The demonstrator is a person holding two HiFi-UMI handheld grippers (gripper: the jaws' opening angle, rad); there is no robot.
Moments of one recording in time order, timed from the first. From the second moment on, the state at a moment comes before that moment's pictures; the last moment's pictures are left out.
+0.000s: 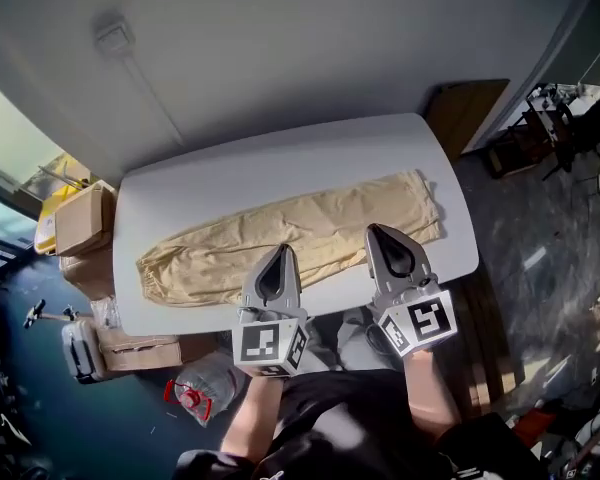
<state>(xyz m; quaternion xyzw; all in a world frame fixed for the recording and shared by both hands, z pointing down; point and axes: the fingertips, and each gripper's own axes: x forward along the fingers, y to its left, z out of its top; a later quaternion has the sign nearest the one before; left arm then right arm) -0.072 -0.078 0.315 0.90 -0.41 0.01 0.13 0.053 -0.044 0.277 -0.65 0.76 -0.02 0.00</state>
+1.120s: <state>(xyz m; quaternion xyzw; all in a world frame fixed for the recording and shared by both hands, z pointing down) 0.179 -0.080 0.439 0.94 -0.26 0.14 0.15 0.300 -0.001 0.456 -0.77 0.60 -0.21 -0.10</state>
